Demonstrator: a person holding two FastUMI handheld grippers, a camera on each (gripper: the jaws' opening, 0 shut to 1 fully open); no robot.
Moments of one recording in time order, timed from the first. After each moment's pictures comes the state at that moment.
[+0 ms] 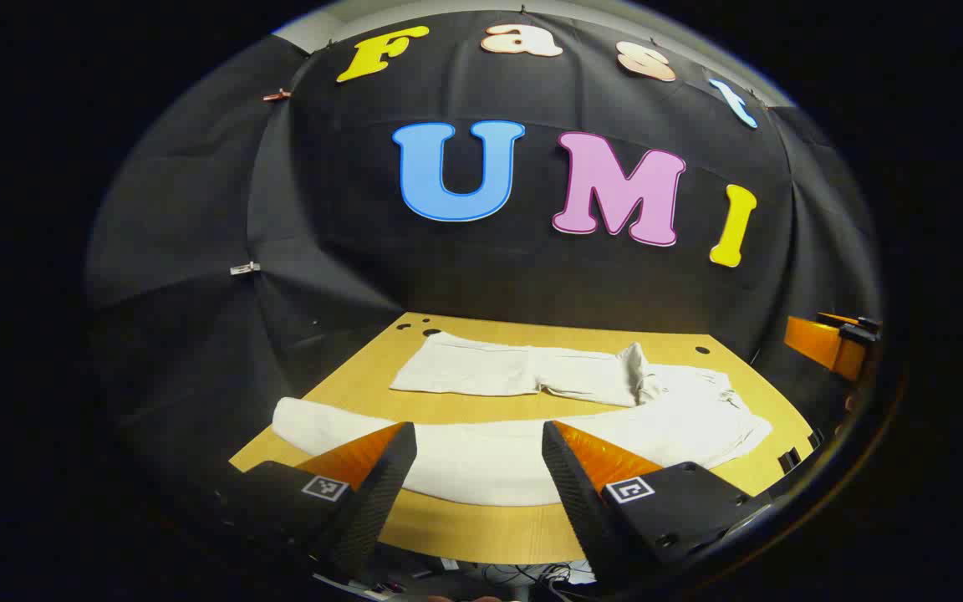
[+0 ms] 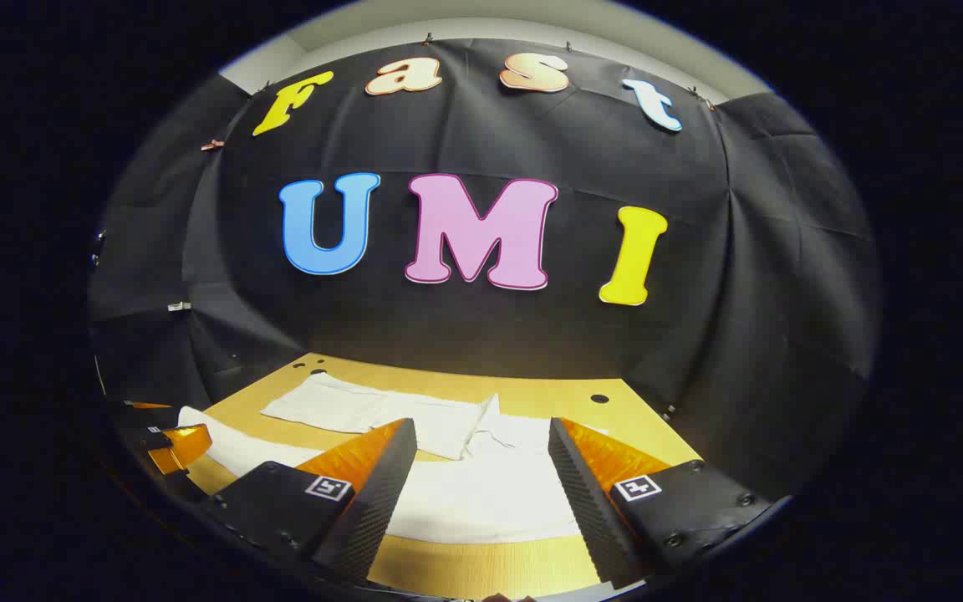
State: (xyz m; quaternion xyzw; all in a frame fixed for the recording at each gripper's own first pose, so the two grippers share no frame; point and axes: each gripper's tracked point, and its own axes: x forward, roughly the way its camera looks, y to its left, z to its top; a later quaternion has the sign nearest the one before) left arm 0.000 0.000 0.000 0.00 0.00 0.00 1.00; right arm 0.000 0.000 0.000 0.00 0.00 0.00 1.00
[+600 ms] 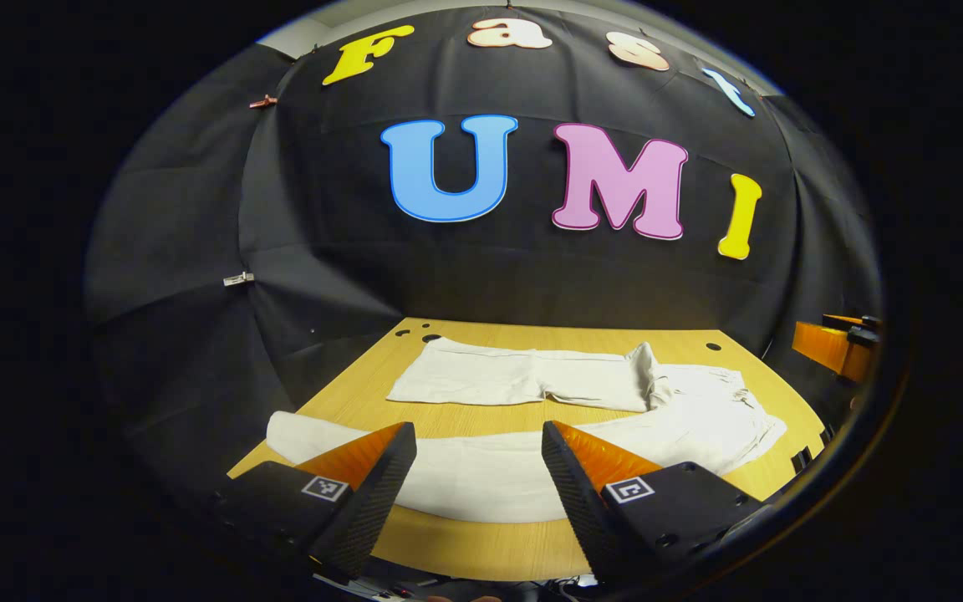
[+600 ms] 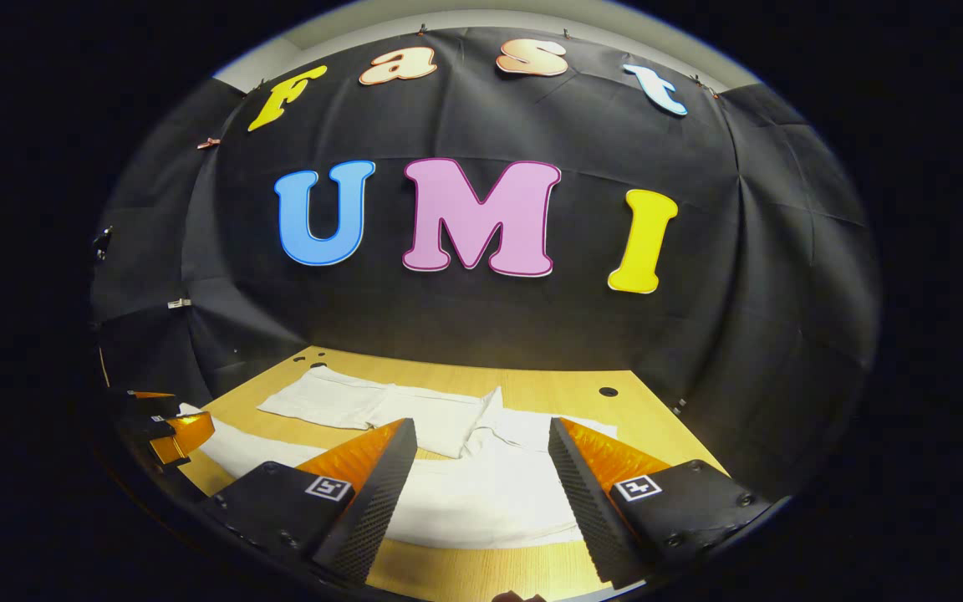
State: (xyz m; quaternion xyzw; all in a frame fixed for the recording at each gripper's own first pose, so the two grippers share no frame) left arm 0.036 0.001 0.003 0.01 0.01 0.02 1.00; right arm 0.029 -0.015 -0.015 0.01 0.02 0.01 1.00
